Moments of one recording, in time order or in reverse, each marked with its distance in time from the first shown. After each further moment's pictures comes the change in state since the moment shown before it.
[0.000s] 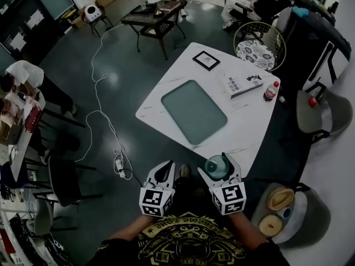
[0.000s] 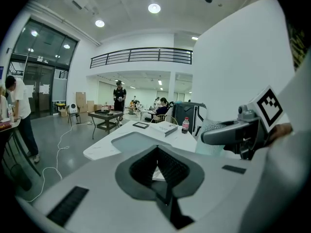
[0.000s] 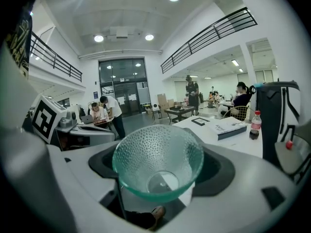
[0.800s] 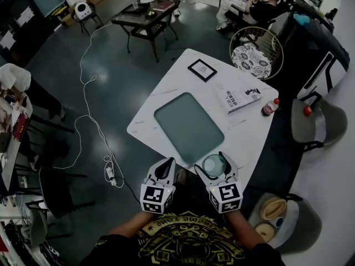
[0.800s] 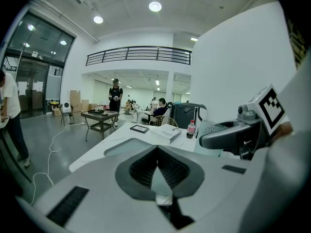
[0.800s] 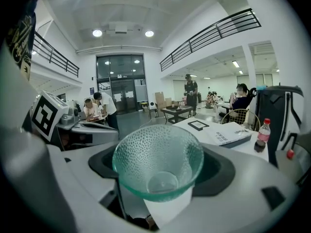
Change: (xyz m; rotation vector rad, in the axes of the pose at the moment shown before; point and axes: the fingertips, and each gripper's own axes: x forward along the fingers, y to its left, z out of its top) left arm 0.099 0.042 0.036 0.000 -0.005 -0.055; right arm 0.086 -0.048 0.035 -0.031 0.023 -0.036
